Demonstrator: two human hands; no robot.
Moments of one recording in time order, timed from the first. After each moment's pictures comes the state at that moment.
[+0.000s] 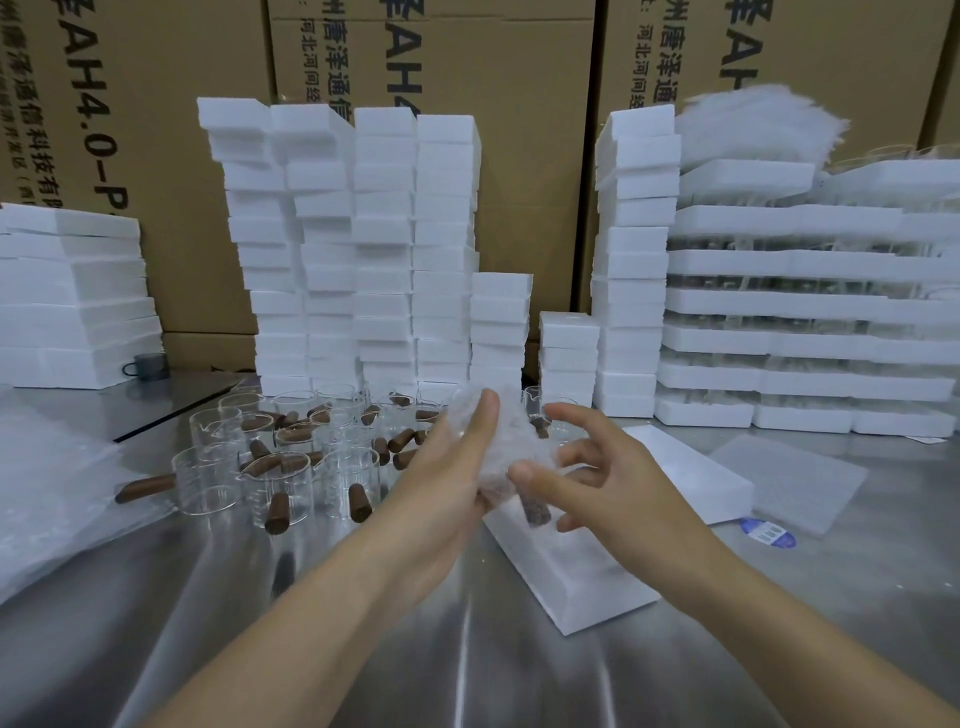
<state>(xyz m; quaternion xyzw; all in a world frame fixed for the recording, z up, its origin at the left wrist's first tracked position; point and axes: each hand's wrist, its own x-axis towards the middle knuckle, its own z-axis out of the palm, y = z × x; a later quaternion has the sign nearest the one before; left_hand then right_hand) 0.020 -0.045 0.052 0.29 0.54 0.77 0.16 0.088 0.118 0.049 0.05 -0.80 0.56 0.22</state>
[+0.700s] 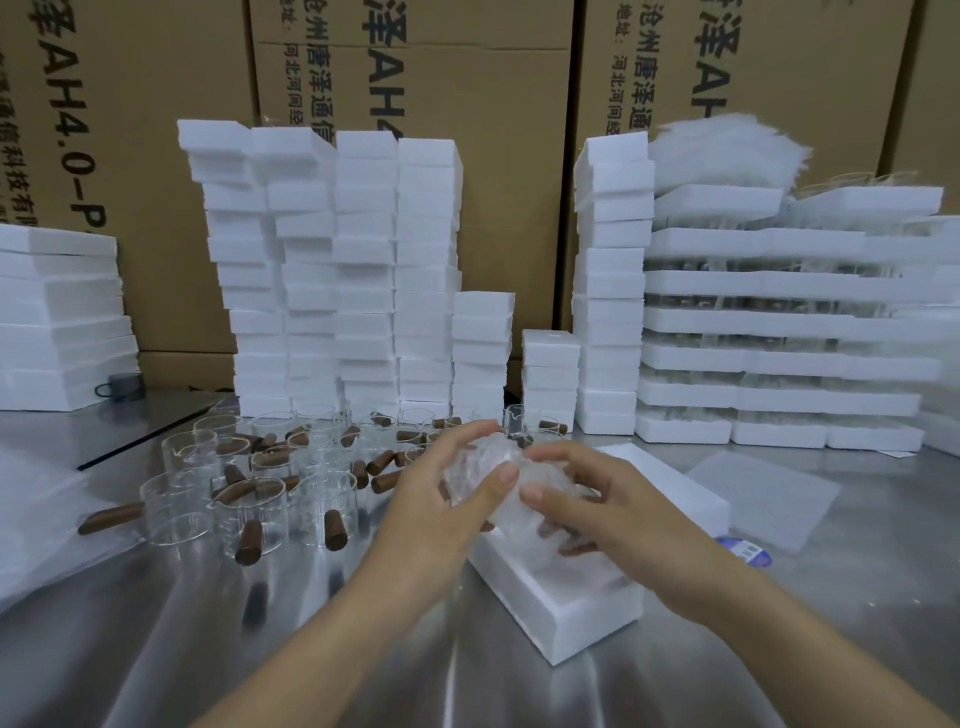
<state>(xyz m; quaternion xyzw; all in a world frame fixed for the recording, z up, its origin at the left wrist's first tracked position) 0.017 -0.041 0.036 0.31 0.66 0.68 -0.05 0.087 0.148 0.053 0.06 -0.81 0.57 0.14</state>
